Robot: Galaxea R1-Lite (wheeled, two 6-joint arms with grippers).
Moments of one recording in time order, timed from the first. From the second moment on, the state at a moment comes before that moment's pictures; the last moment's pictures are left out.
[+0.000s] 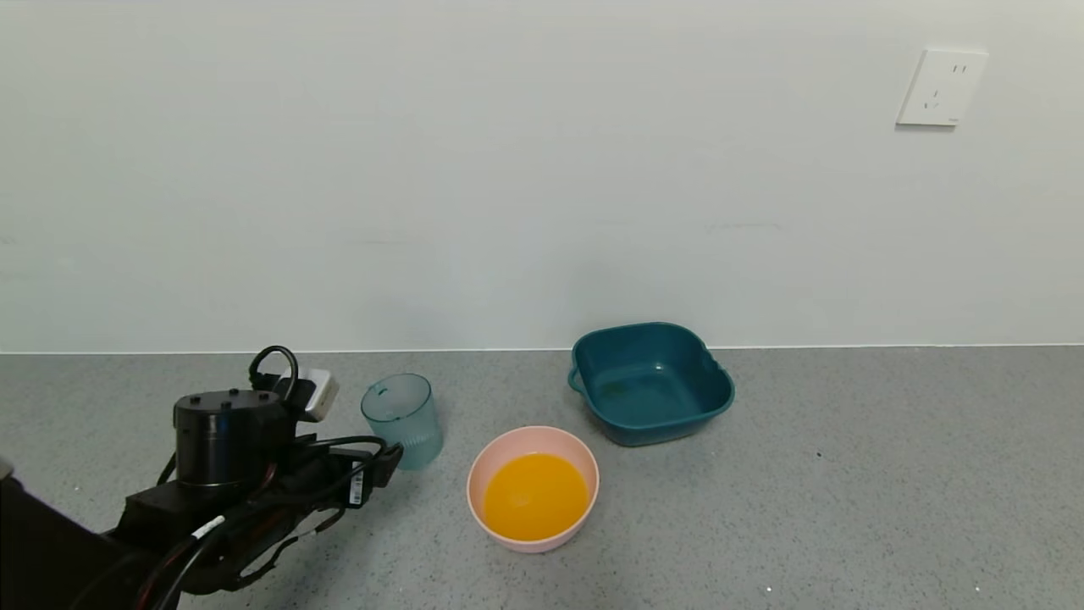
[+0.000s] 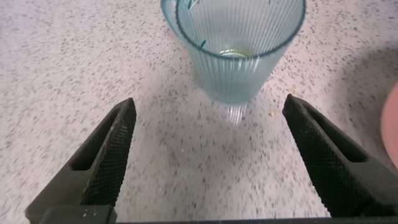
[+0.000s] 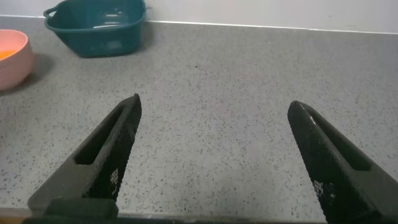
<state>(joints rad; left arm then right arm) -0.22 1.79 -0.38 -0.93 0.21 0.02 -0.01 0.00 -0.01 0.03 0.01 0.00</state>
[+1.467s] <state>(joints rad) -0.08 0.89 -0.26 -0.20 -0.07 0.01 -0.01 0.00 -0.01 0.03 0.01 0.00</state>
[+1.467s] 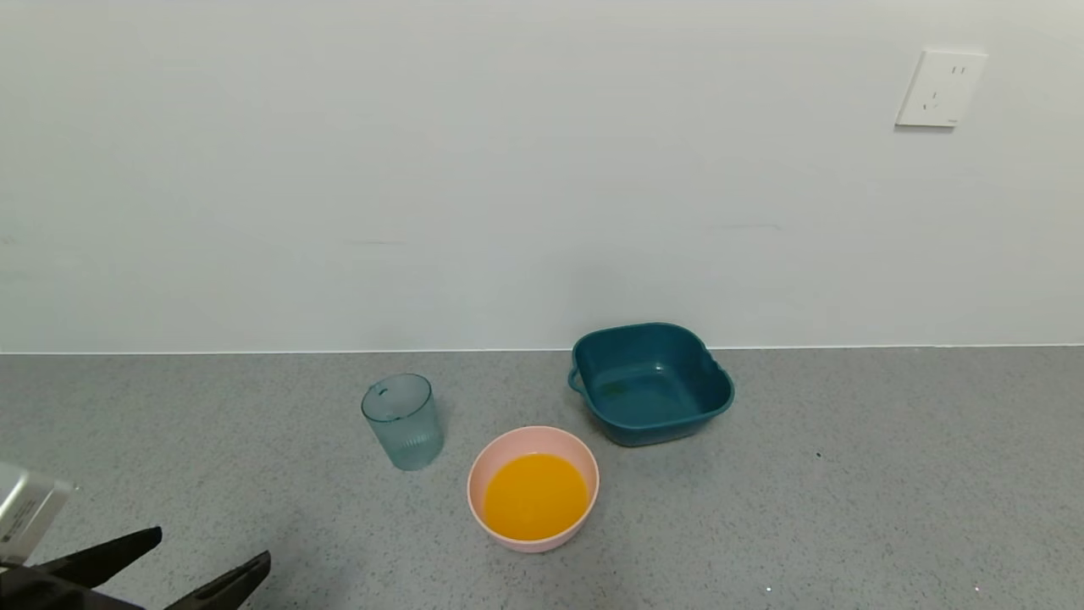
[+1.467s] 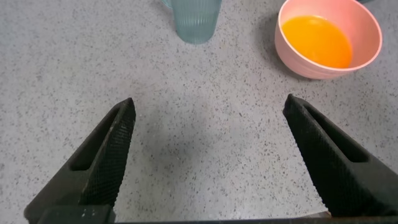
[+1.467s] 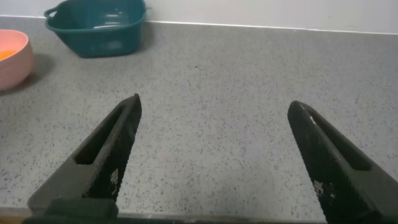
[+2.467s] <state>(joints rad) -0.01 0.17 -0.20 0.08 -0.13 0.02 -0.01 0.00 -0.01 0.03 0.01 0.00</state>
